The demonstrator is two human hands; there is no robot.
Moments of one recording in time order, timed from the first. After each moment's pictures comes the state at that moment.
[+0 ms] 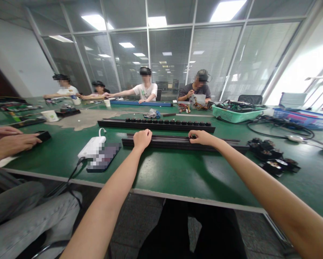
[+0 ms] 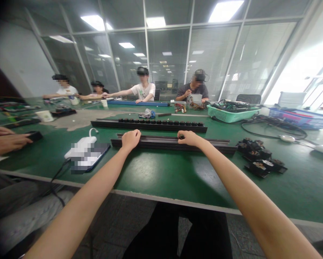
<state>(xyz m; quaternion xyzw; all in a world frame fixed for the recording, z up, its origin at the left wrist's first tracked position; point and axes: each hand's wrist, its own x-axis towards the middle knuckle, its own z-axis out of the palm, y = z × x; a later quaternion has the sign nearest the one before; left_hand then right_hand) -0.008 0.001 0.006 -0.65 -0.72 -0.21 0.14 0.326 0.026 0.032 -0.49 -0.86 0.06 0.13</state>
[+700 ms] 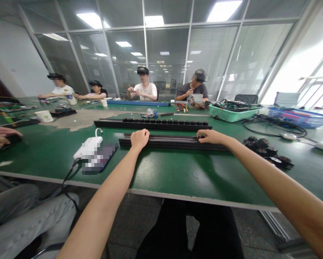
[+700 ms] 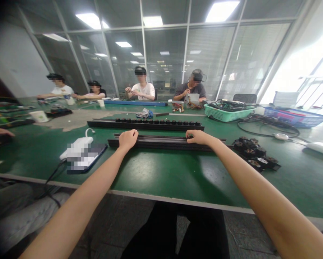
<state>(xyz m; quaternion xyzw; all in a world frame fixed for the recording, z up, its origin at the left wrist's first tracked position) -0.006 0.002 0.007 -0.64 -0.73 -0.20 0.15 0.378 0.022 0.041 -0.51 -0.85 0.08 0.10</state>
